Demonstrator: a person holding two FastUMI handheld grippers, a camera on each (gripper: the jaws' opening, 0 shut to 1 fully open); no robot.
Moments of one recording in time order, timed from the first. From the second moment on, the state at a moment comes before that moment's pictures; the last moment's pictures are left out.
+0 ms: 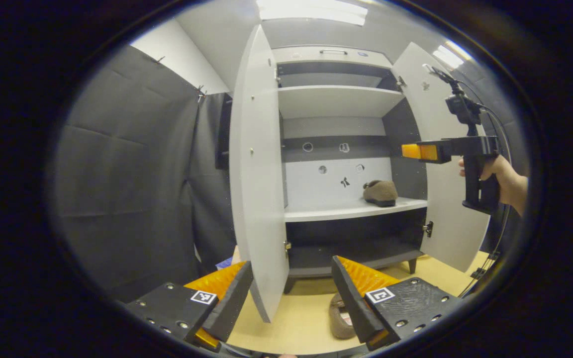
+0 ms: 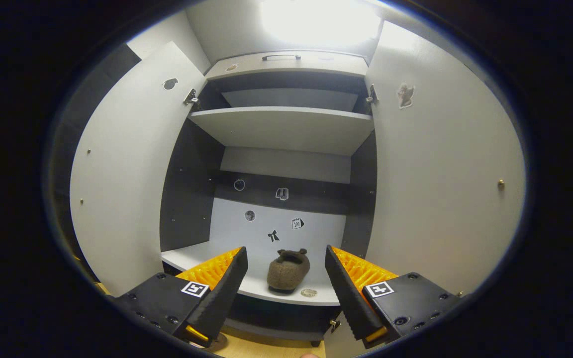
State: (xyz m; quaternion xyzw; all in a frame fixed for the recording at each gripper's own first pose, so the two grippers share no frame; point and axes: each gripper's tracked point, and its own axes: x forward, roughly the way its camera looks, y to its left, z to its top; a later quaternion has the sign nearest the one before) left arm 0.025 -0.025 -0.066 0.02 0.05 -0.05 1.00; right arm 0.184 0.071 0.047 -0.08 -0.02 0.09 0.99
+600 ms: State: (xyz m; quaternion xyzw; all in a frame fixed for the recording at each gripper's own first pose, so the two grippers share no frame) left arm 0.063 -0.085 -0.210 0.03 0.20 -0.13 0.97; right arm 0.077 0.028 0.026 -0.10 -0.03 0.09 0.99
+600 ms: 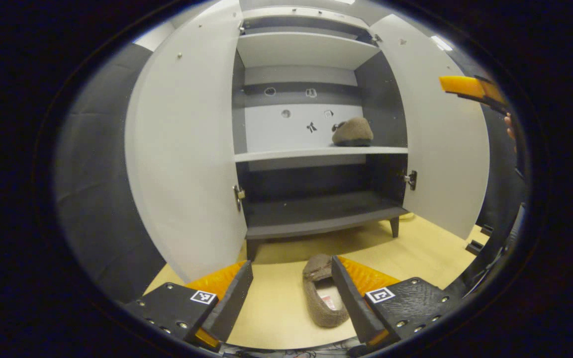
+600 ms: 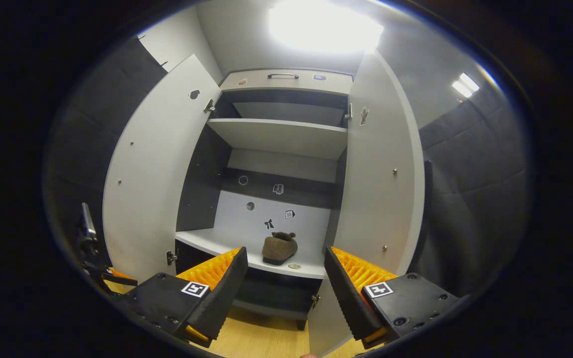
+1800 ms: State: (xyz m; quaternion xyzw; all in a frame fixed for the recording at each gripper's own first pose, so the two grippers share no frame) left arm 0.094 -0.109 -0.385 0.05 0.41 -0.12 0.90; right arm 0.054 -0.023 -0.001 -0.09 0.02 0.03 1.00
